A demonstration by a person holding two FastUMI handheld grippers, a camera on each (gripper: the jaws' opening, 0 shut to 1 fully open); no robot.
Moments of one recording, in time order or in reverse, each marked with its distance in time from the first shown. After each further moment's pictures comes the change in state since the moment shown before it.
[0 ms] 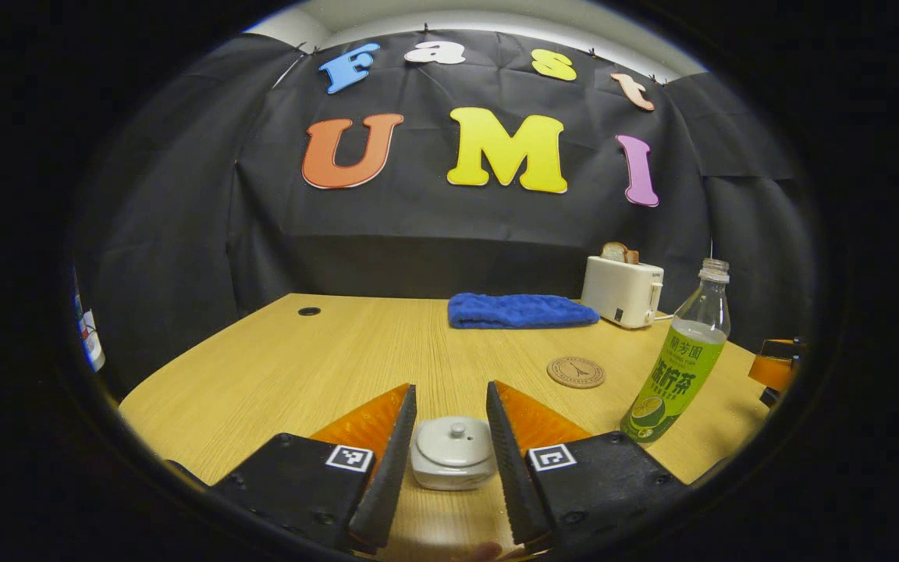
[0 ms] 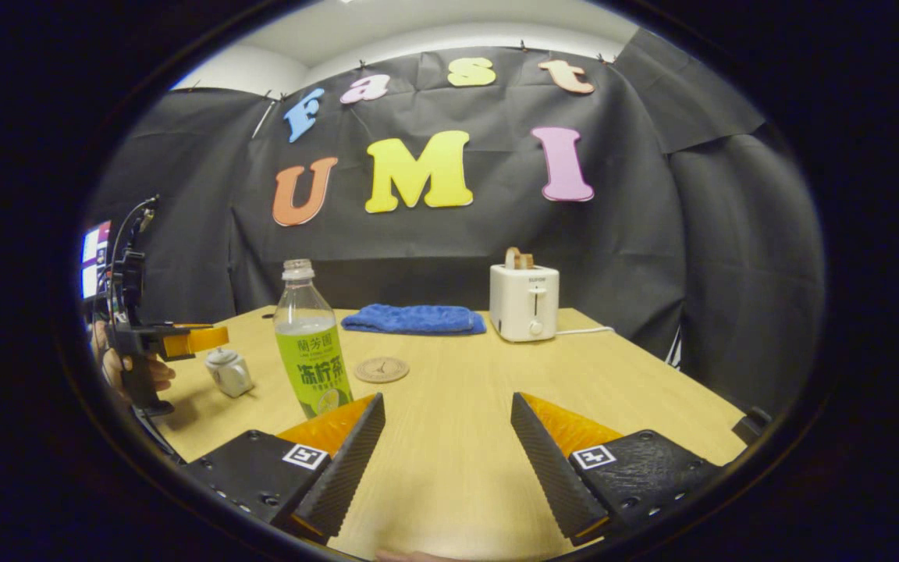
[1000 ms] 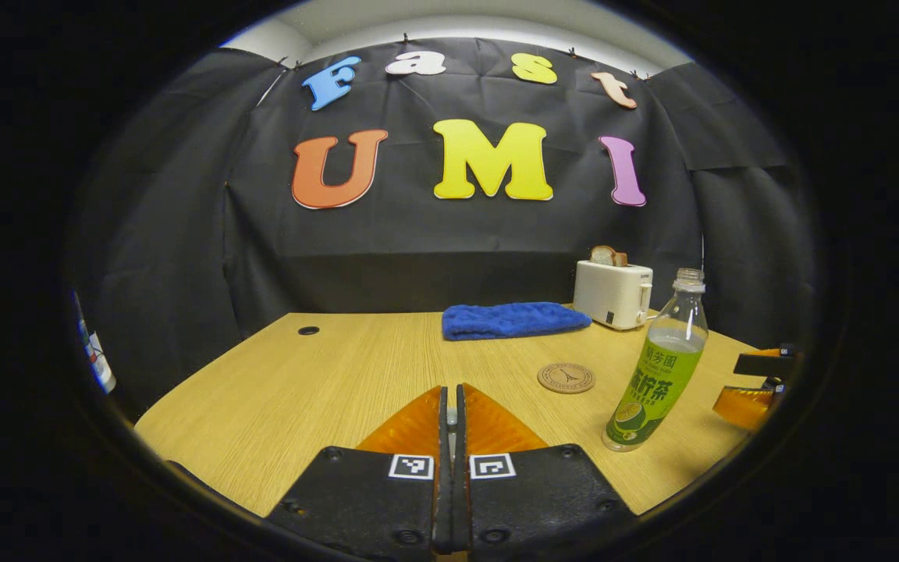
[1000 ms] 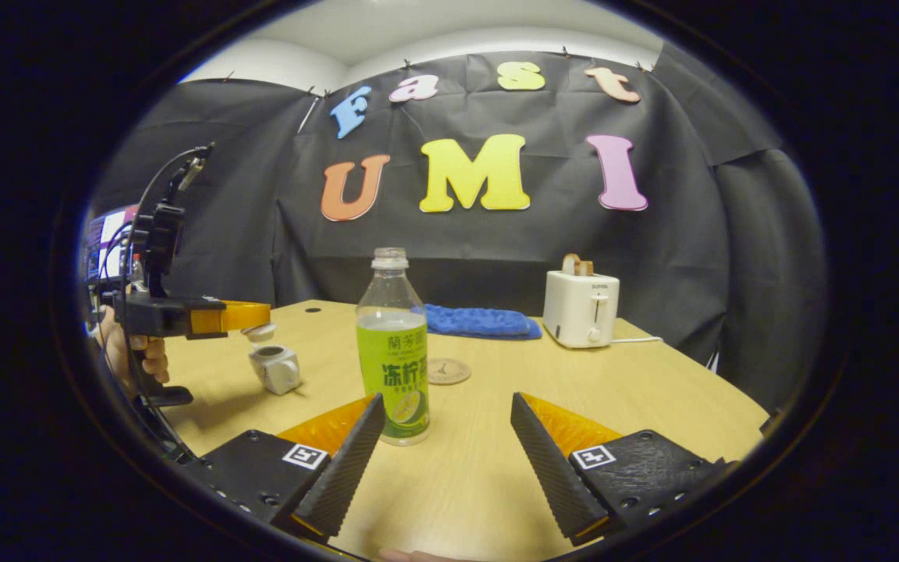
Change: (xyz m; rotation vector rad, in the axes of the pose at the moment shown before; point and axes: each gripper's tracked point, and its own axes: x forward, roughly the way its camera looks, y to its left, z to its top) left arm -0.026 -0.005 0.036 0.064 -0.080 0.029; right arm 0.004 0.079 -0.002 -0.065 -0.032 0.144
